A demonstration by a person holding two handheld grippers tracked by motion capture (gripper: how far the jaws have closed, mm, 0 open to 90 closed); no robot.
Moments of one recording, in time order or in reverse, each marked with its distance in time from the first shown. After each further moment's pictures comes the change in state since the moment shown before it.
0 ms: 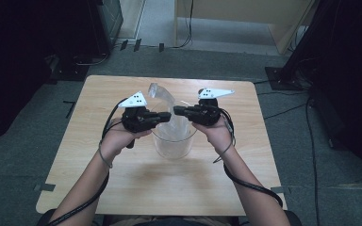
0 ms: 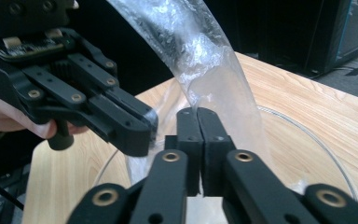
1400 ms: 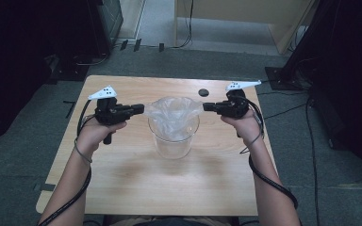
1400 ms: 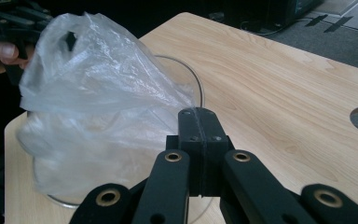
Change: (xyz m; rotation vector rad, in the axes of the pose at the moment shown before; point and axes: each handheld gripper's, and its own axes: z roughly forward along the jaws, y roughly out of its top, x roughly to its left) left arm 0.052 -0.015 -0.056 -0.014 0.120 -0.135; right arm -0.053 0.002 -0.066 0.147 -0.114 0.097
